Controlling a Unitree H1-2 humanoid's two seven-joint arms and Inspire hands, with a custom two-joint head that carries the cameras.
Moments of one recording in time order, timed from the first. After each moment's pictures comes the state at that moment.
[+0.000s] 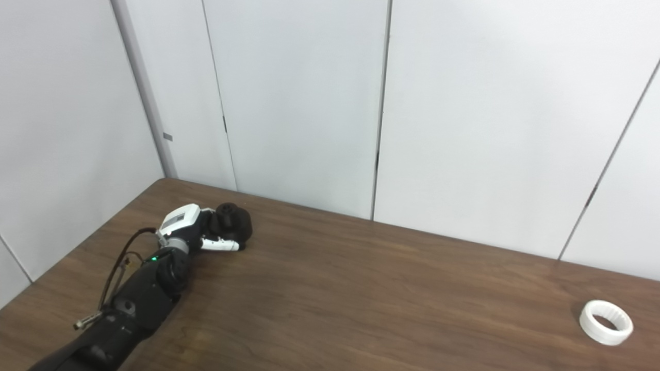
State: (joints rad) left arm -0.57 0.52 -0.17 0.70 0.58 0.30 0.11; right arm 0.26 -0.18 -0.23 -0.28 0.16 0.13 0.04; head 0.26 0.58
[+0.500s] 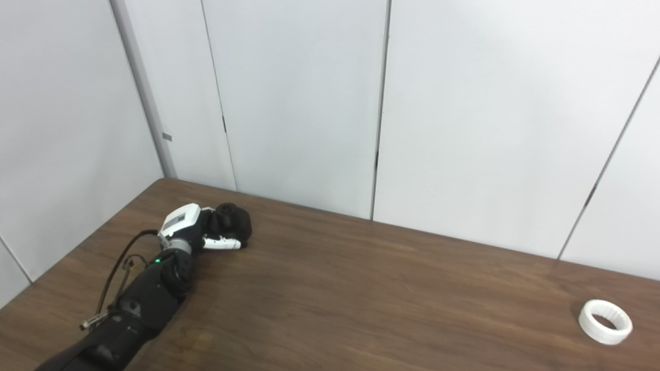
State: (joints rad) left arm -0.58 0.49 -0.16 0.72 0.55 0.30 0.16; right arm 0.26 -0.18 -0.23 -0.30 0.15 0.15 0.04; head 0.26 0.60
